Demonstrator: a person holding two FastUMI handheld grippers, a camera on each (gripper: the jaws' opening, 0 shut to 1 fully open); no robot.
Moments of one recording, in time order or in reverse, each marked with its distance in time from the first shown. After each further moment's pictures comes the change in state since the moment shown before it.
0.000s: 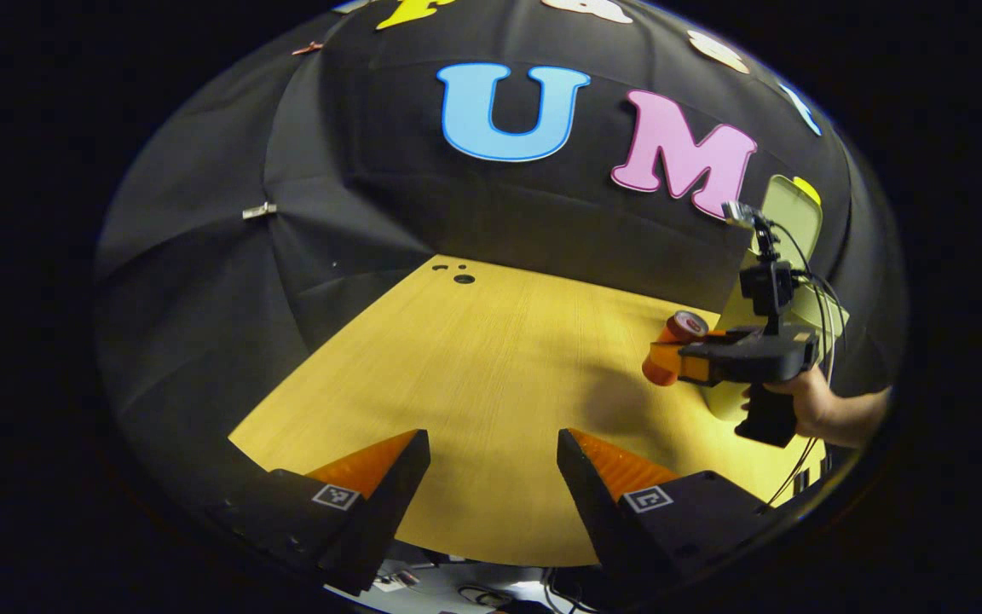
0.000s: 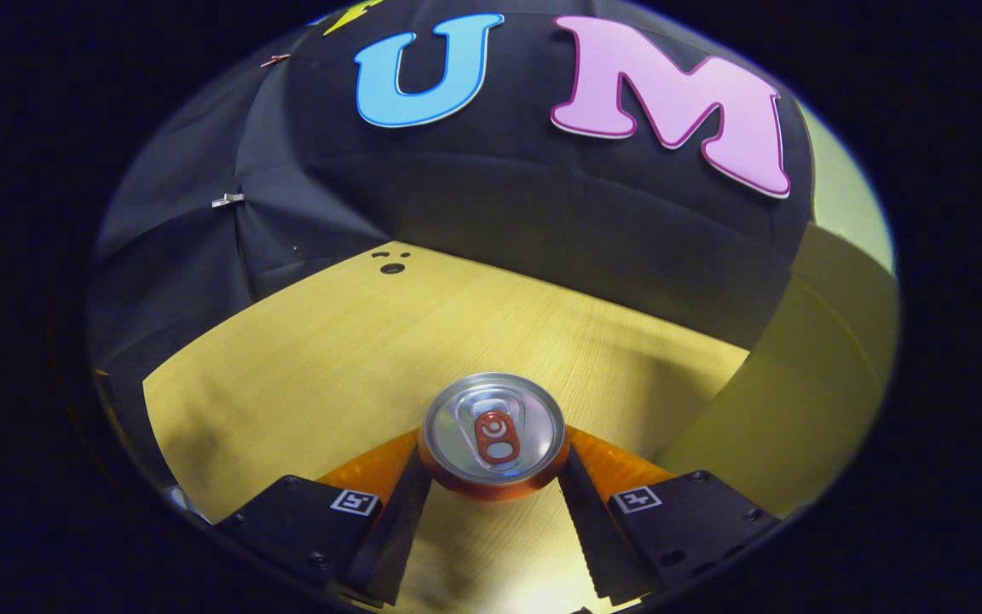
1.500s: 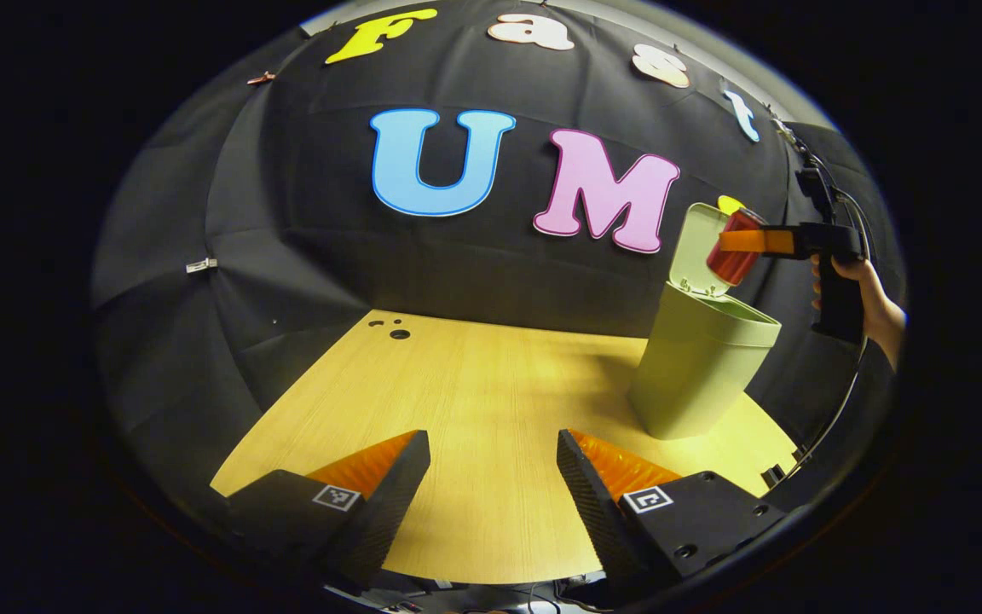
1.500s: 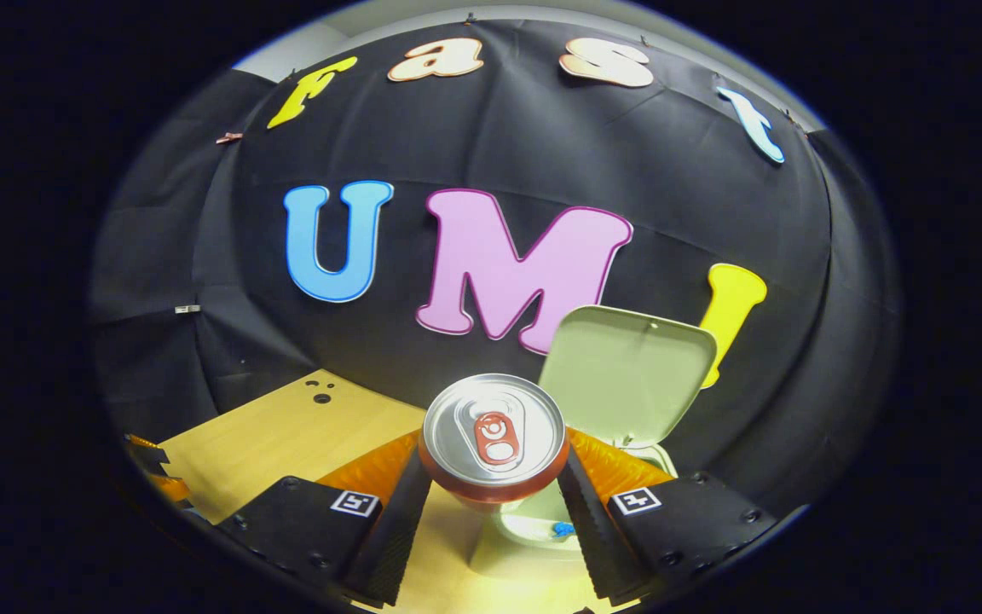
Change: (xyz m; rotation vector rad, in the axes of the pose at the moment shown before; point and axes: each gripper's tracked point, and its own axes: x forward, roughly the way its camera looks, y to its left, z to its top) left arm -0.020 -0.047 0.046 0.047 -0.128 -0.204; right arm -0.211 -0.150 0.175 0.031 -0.334 -0.279
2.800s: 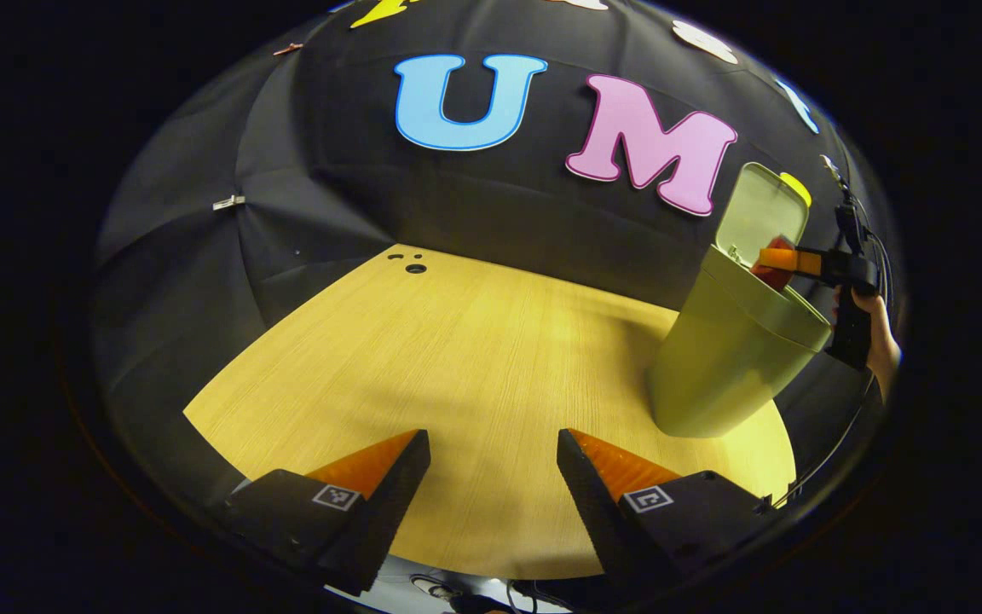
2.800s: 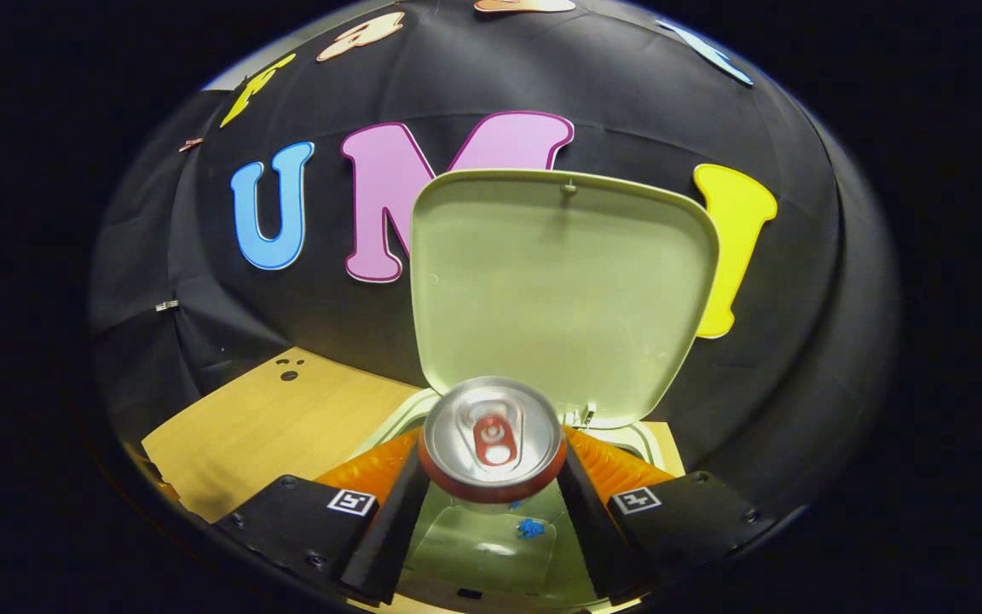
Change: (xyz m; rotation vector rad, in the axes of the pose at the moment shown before) left arm 0.047 -0.059 -0.044 -0.153 0.170 0.182; right arm 0.087 -0.089 -0.092 0.084 0.131 0.070
